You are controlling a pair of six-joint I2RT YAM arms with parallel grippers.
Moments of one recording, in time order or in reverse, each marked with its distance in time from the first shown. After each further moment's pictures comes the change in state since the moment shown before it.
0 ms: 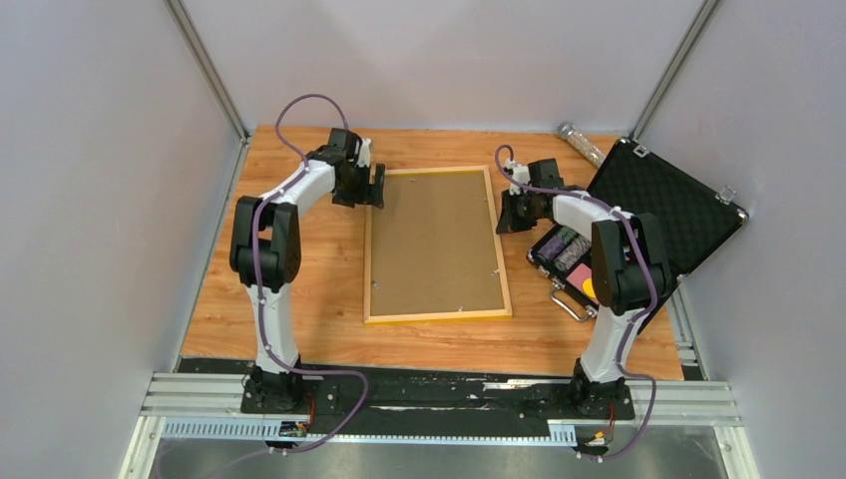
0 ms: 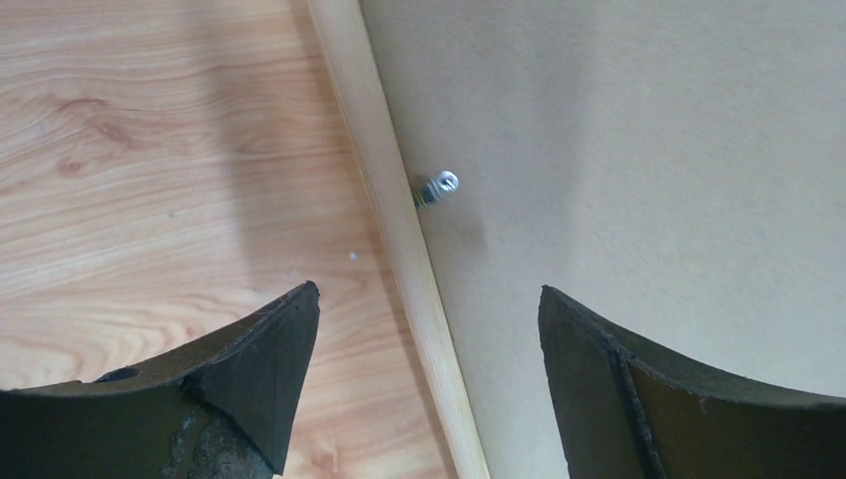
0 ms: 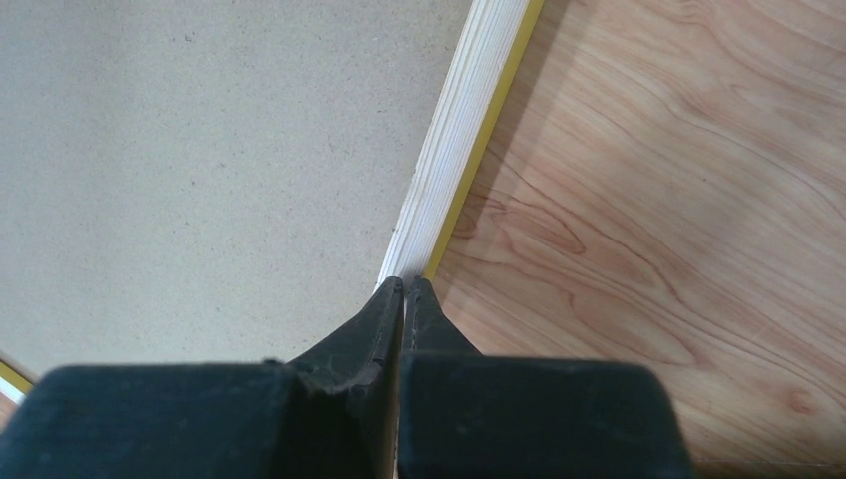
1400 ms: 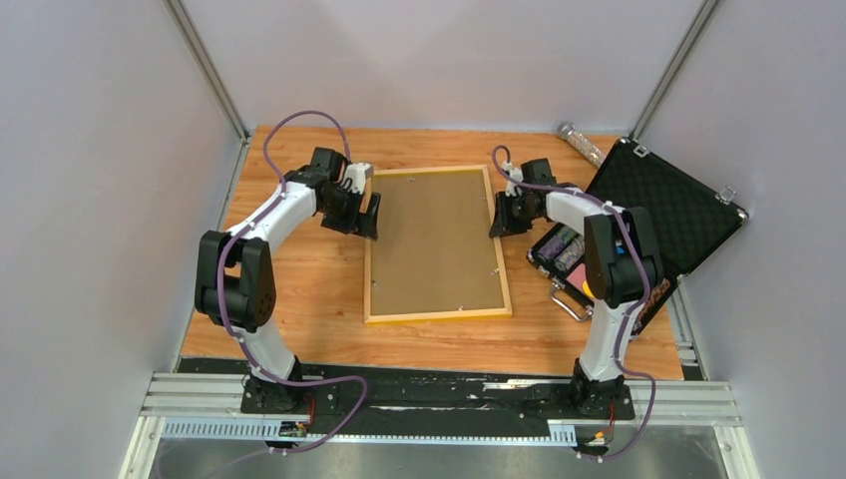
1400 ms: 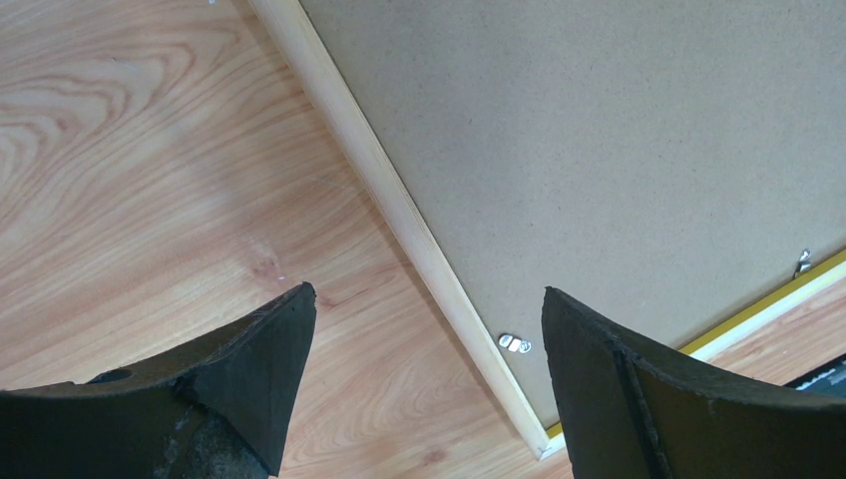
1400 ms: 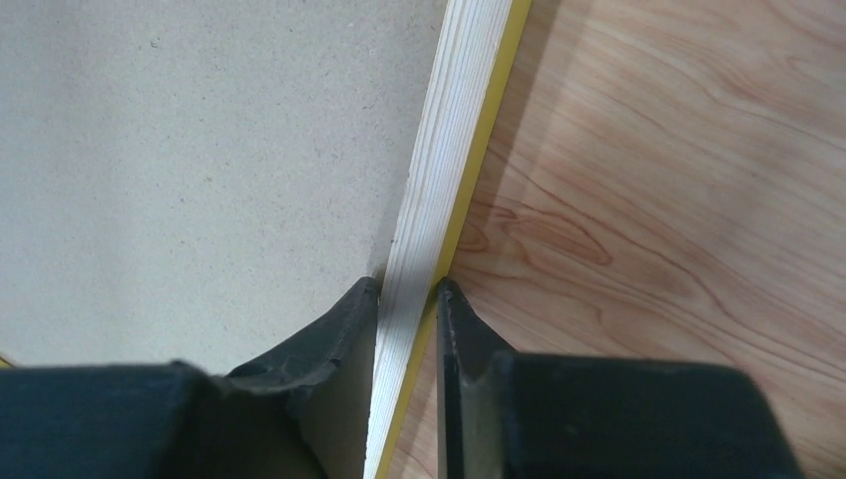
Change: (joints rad) left arm 0.000 -0.361 -0.310 -0.130 0.169 0.195; right arm 0.014 0.062 0.049 -0.048 0.016 0.079
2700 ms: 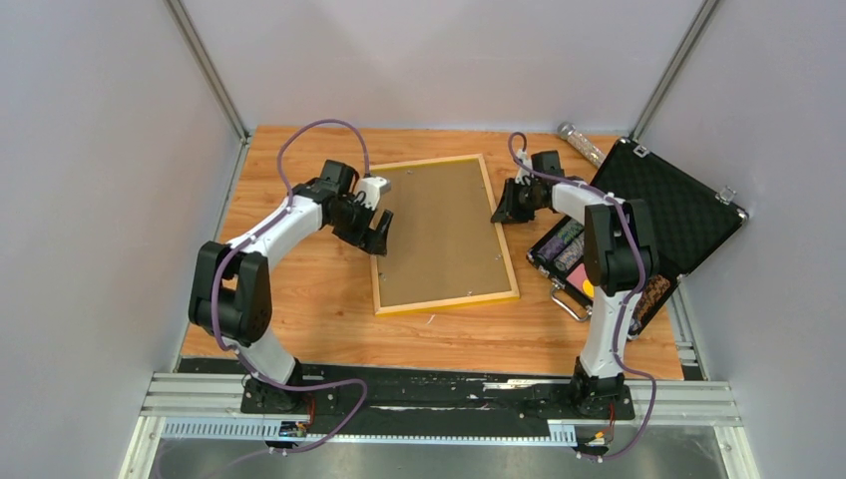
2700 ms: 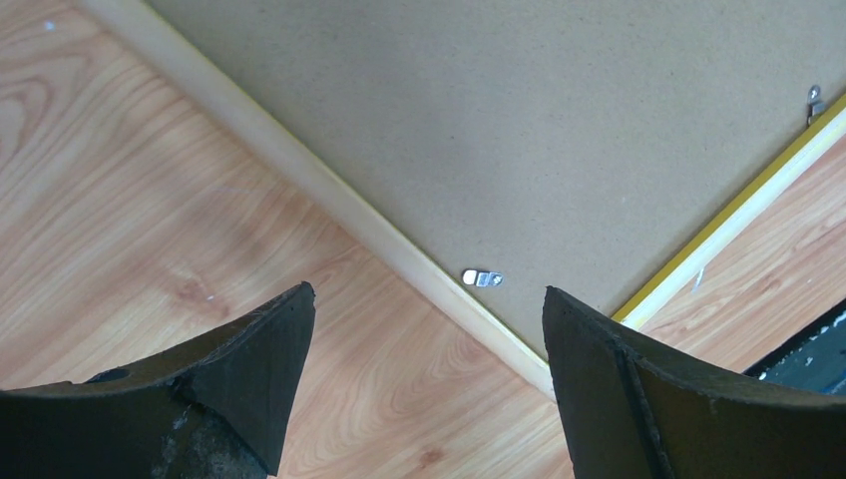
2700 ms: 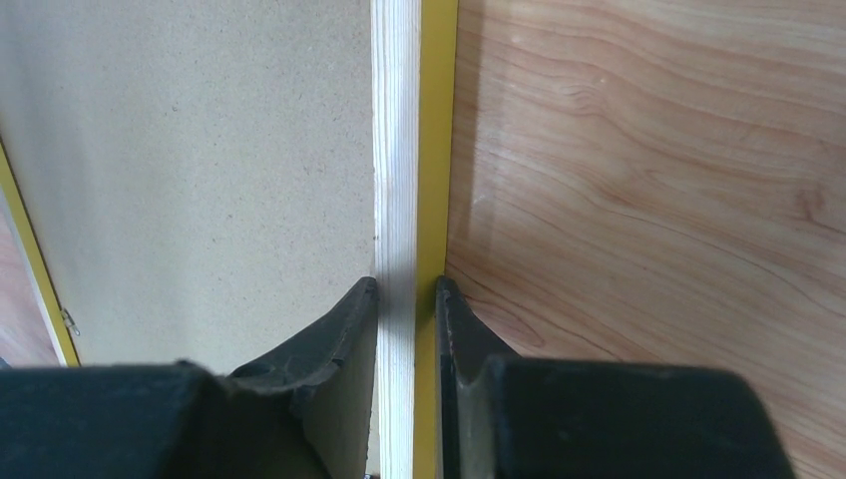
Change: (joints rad) left arm -0.065 -0.089 -0.121 0.056 0.062 0.113; right arm -0.072 0.099 0.106 0.057 -0.047 0.156
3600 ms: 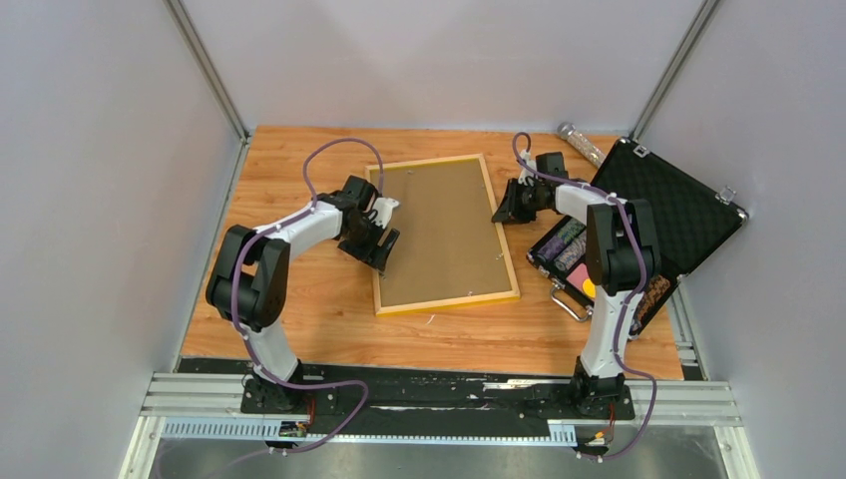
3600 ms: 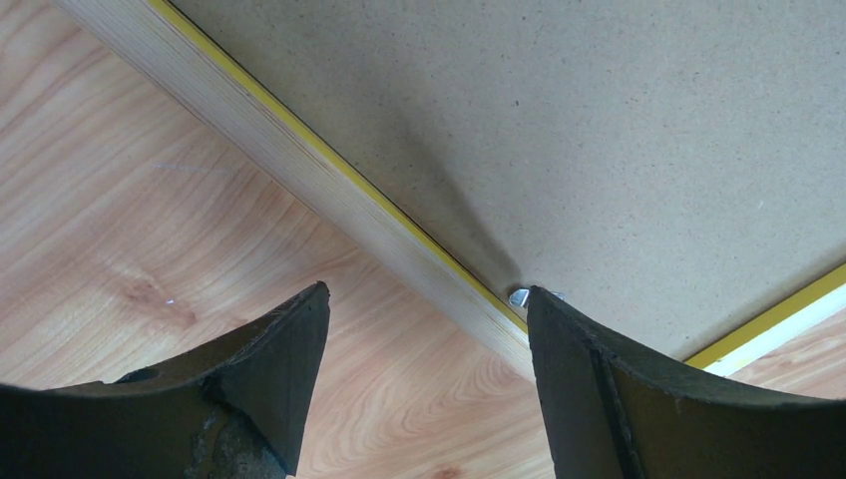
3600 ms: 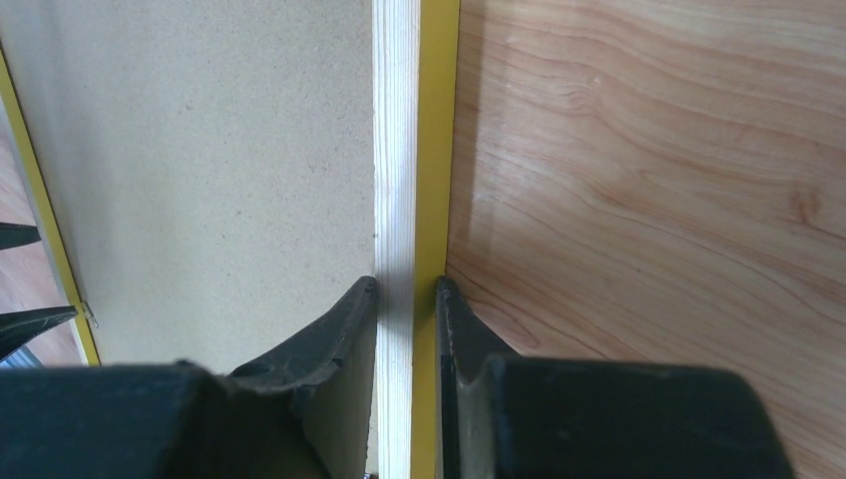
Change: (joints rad) left arm -0.091 0.120 -0.042 0.016 -0.180 -0.017; right arm -0.024 0.000 -0.024 0.040 -0.056 0.009
